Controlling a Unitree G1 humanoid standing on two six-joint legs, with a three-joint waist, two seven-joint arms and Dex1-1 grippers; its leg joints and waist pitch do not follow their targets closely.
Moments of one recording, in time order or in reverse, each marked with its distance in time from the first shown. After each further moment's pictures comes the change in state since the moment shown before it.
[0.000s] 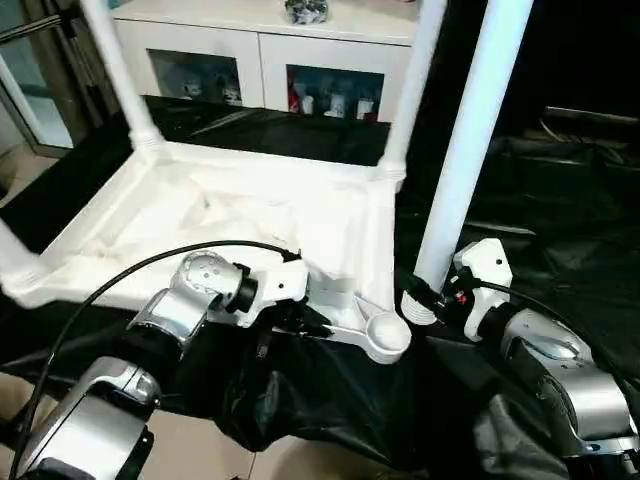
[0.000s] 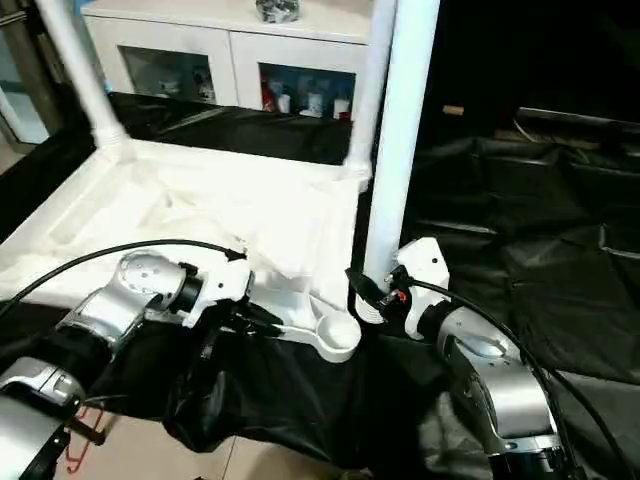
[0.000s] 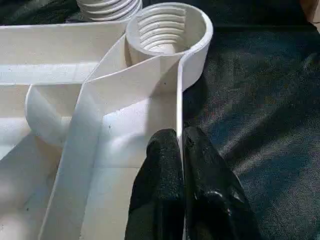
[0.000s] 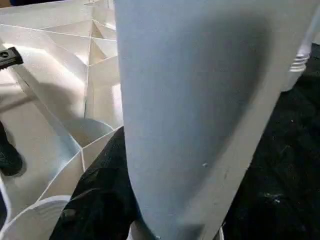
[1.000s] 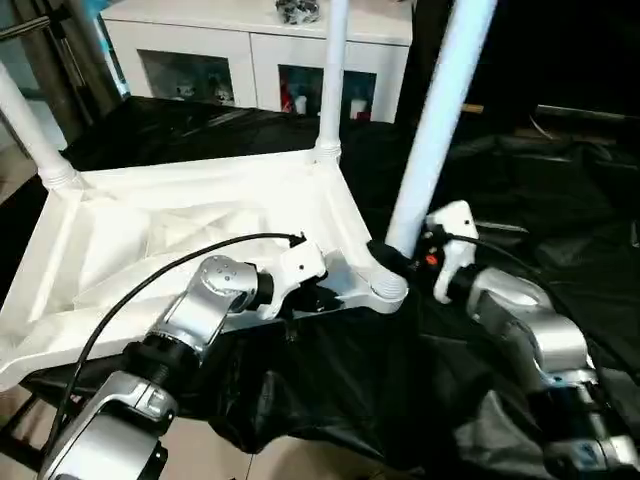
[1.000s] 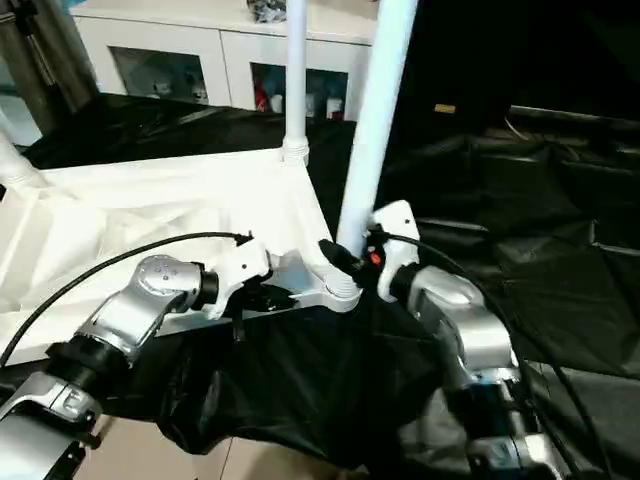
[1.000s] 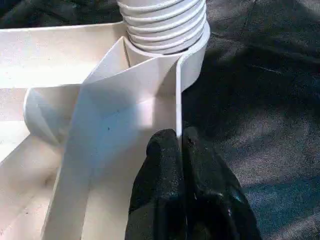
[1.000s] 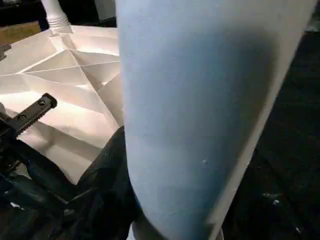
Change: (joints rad) left arm 0.064 -0.073 0.059 -0.199 0.048 0.344 0.310; right arm -0.266 0.074 0.013 0.255 0.053 0.076 0.053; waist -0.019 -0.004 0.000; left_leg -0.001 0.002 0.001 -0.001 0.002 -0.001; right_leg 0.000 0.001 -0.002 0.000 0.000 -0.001
